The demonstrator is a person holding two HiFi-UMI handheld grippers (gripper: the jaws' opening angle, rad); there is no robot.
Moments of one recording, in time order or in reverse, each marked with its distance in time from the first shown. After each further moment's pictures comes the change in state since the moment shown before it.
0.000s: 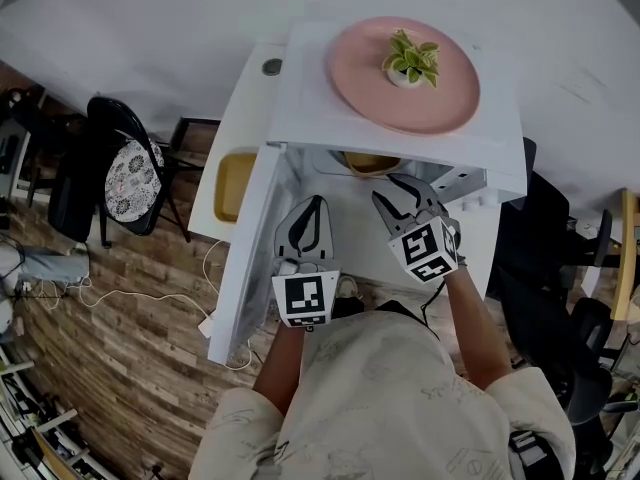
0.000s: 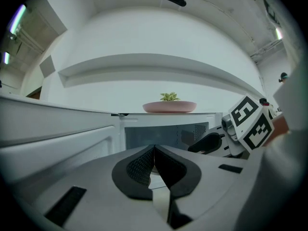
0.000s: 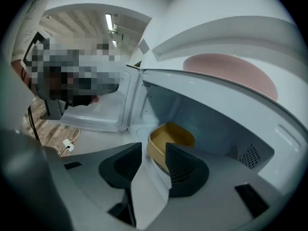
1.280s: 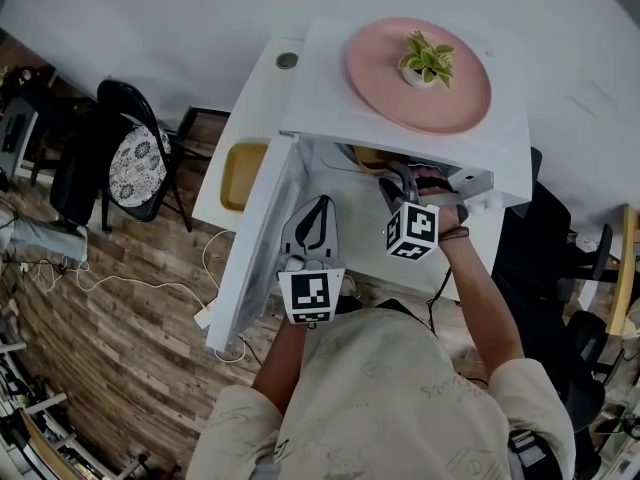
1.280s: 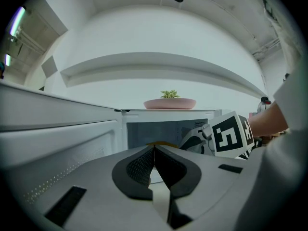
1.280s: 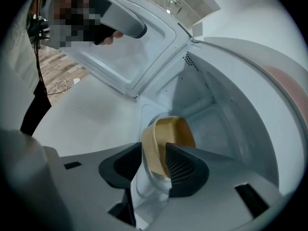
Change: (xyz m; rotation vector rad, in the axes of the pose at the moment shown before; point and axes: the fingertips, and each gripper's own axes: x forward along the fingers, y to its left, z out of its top) left arm -0.010 -0.001 -0.011 -0.005 0.025 0.024; right arm 0.048 0.003 -0.027 -0.613 0.239 0.007
